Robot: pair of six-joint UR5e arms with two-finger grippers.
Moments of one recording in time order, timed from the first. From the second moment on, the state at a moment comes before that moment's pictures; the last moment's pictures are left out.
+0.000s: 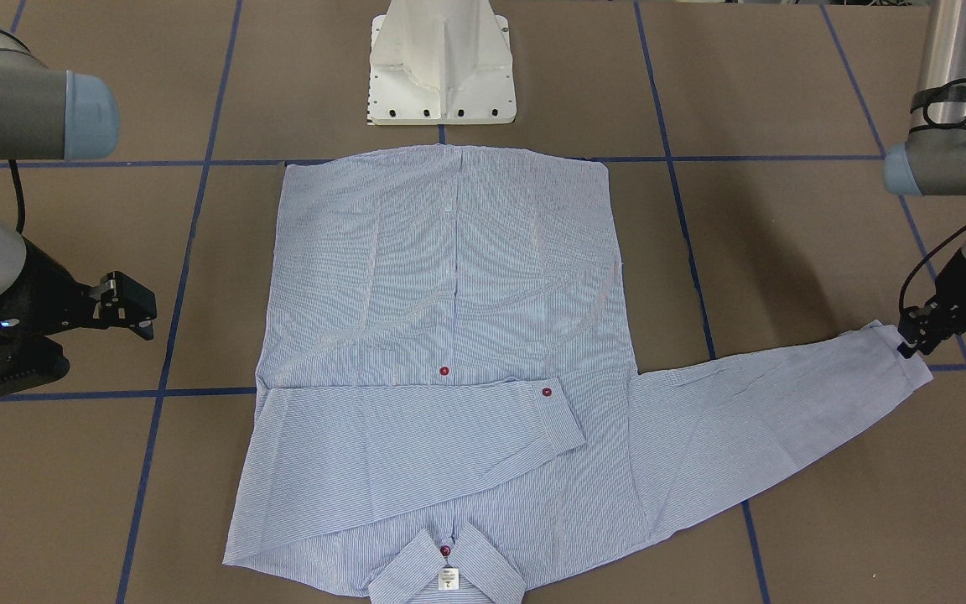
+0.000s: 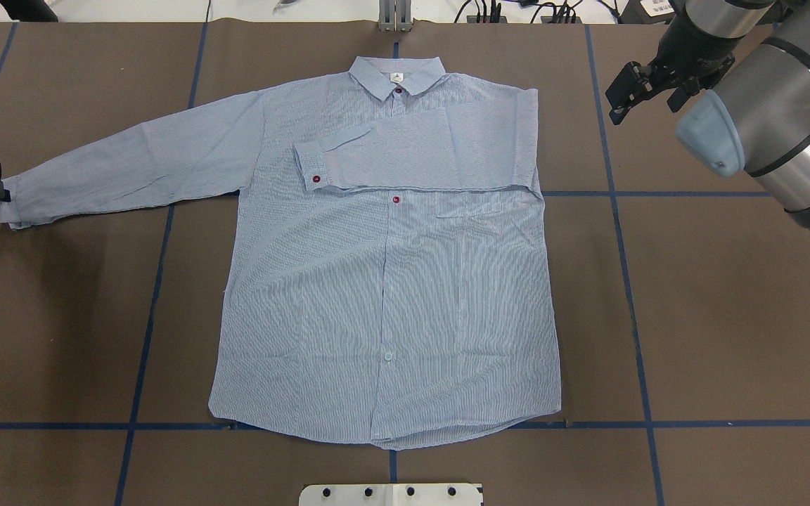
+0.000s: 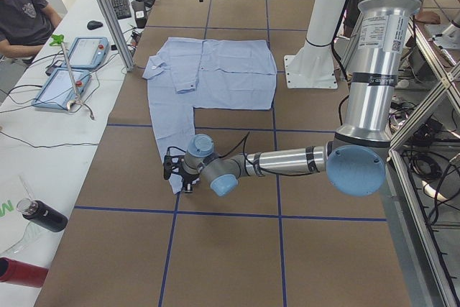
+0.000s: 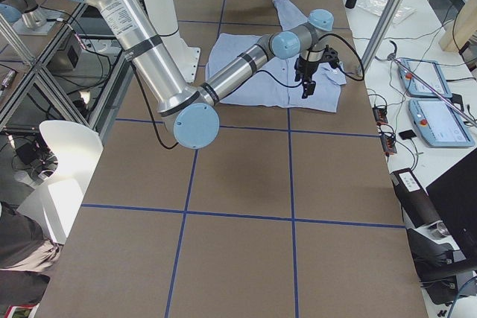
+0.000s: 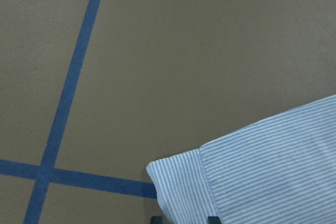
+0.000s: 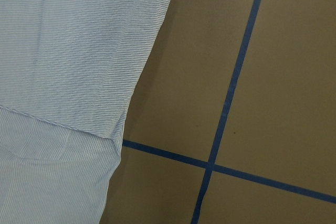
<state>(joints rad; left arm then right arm) -1.10 -1.66 -1.24 -2.55 -2.04 -0.94 1.08 -1.01 1.66 -1.78 2.26 0.40</state>
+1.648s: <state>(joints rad) -1.10 -1.67 -1.24 -2.55 -2.04 -0.94 1.08 -1.01 1.66 -1.78 2.26 0.40</state>
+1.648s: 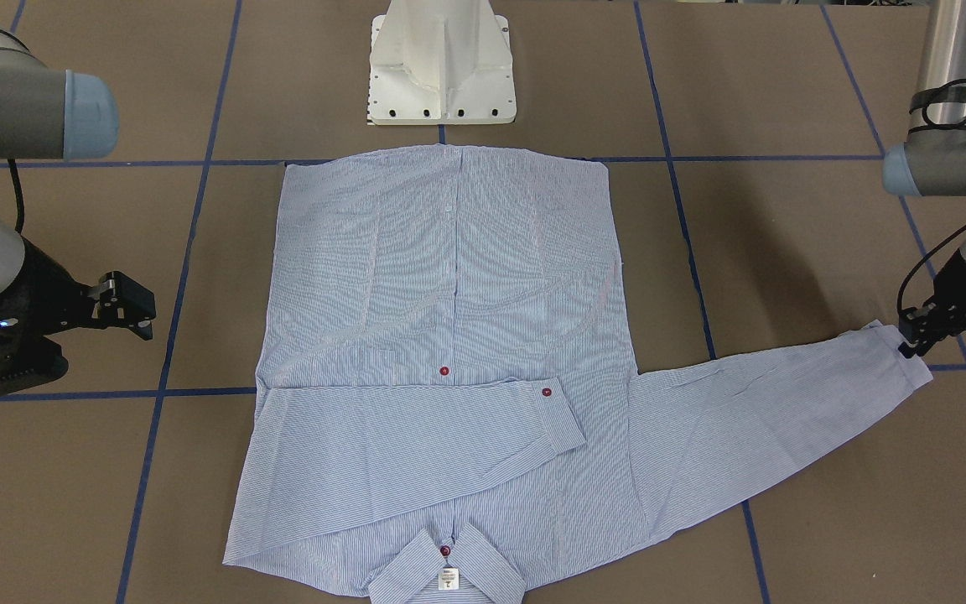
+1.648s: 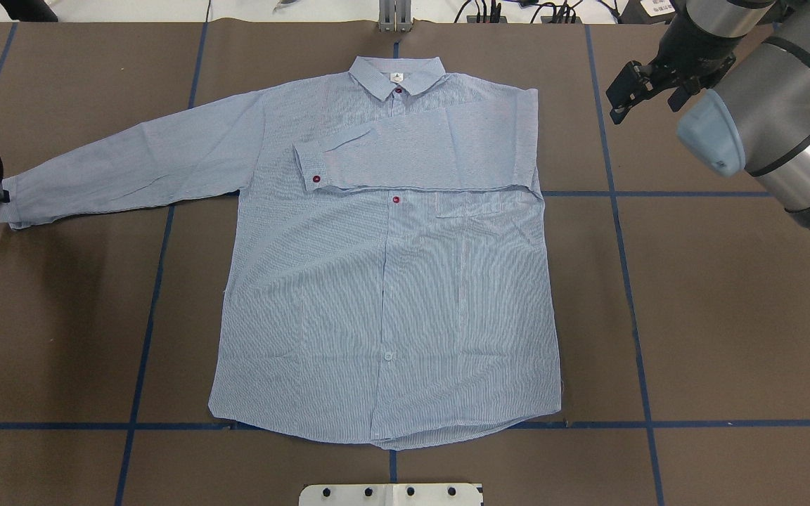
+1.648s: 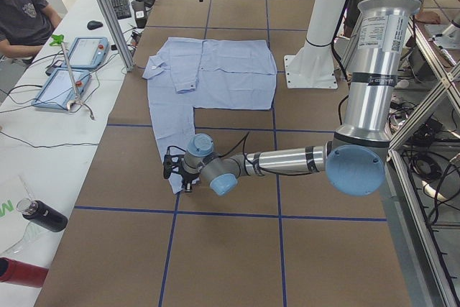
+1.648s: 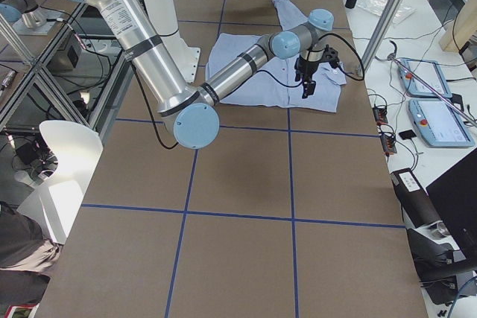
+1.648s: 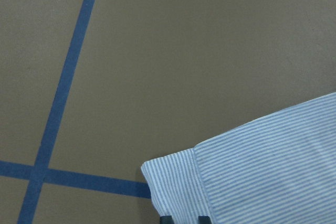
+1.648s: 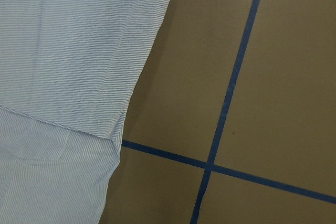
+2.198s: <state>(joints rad) -1.10 -1.66 -1.24 -2.54 -2.04 -0.94 1.08 -1.01 1.66 -1.78 2.26 0.40</state>
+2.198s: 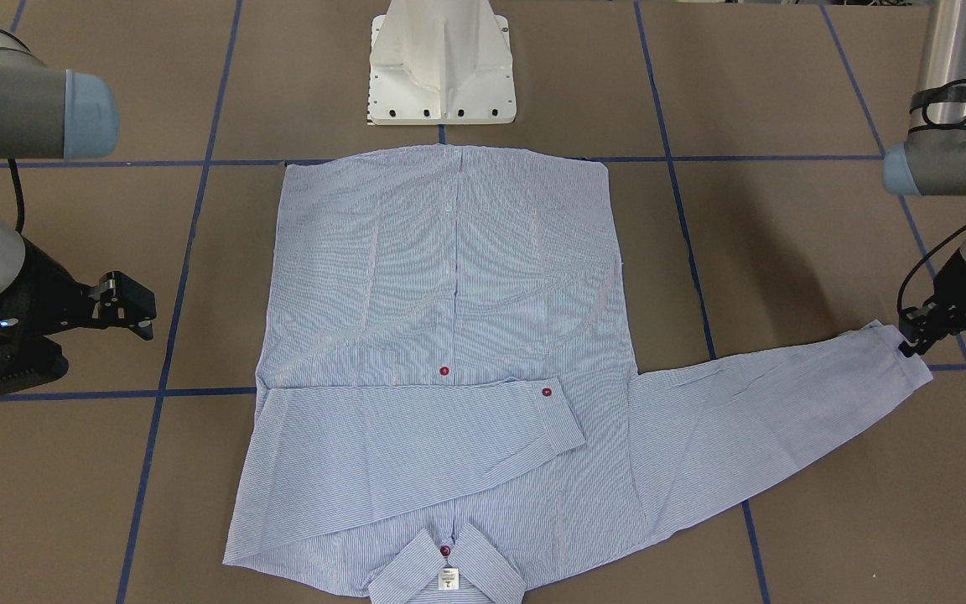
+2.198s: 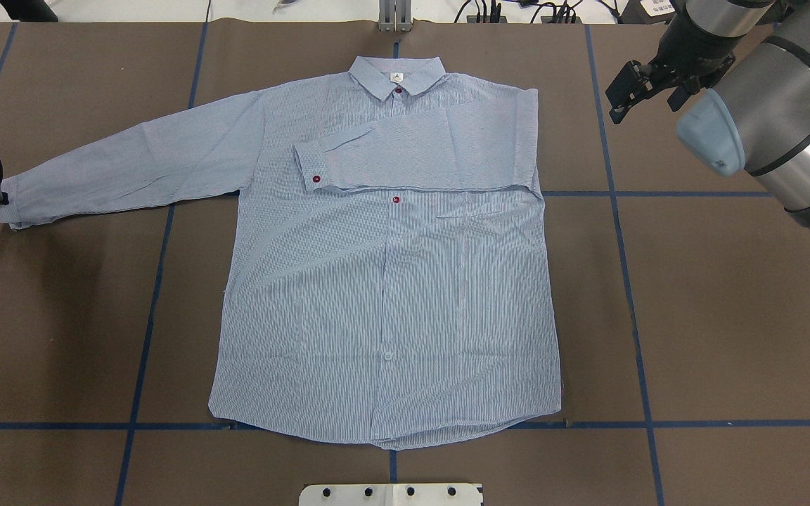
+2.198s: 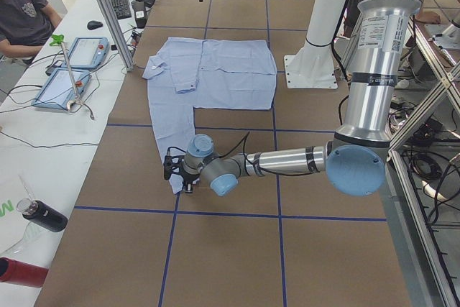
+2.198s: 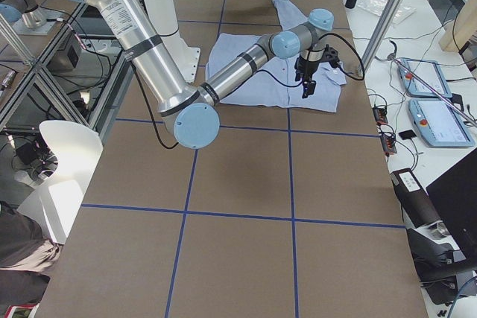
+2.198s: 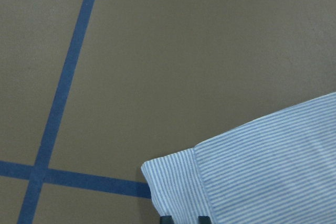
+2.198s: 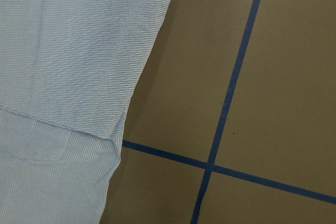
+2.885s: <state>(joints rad) -1.10 -1.65 -1.26 -2.53 -2.04 -0.94 1.09 -1.01 1.67 -1.78 2.26 0.40</state>
